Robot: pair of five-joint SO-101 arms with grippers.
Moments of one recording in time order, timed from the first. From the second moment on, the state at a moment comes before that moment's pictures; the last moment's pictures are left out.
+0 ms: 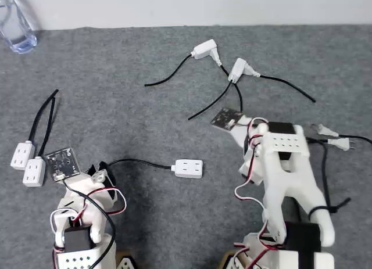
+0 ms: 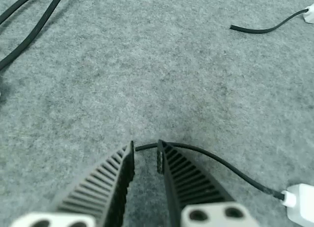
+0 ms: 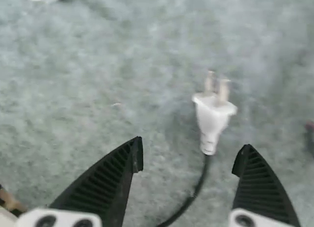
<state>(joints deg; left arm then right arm) -12.0 -103.5 96.9 60.8 19.6 -0.5 -11.0 38.1 70.0 53.0</state>
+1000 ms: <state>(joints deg) -12.0 -103.5 96.9 60.8 19.6 -1.9 5.3 29.8 65.5 50.8</state>
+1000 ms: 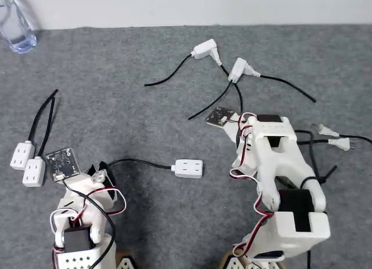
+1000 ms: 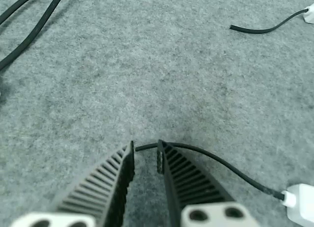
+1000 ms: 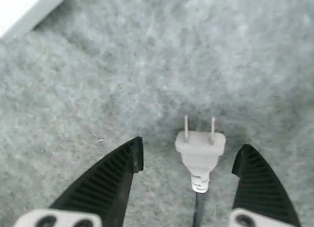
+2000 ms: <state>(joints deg) -12.0 -103.5 96.9 60.8 19.6 2.9 16.8 18.2 68.9 62.1</state>
